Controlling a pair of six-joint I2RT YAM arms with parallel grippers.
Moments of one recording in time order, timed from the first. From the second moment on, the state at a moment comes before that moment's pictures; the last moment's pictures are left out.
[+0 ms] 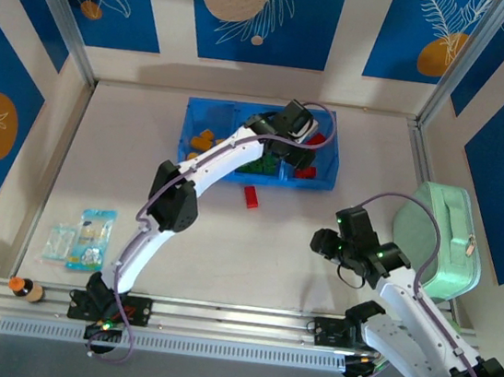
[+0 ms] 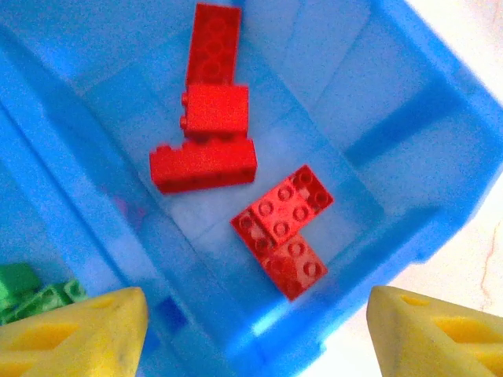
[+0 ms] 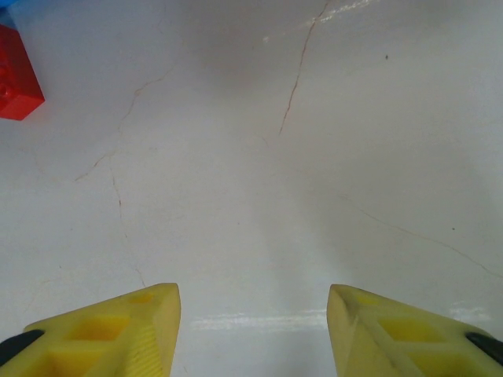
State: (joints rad) left arm -0.77 2.42 2.40 -0.90 -0.01 -0.16; right arm 0.45 0.81 0.58 -0.80 0.01 0.71
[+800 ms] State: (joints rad) left arm -0.77 1.16 0.71 -0.35 -0.05 -0.37; right arm 0.68 1.62 1.14 -0.66 0.00 0.52
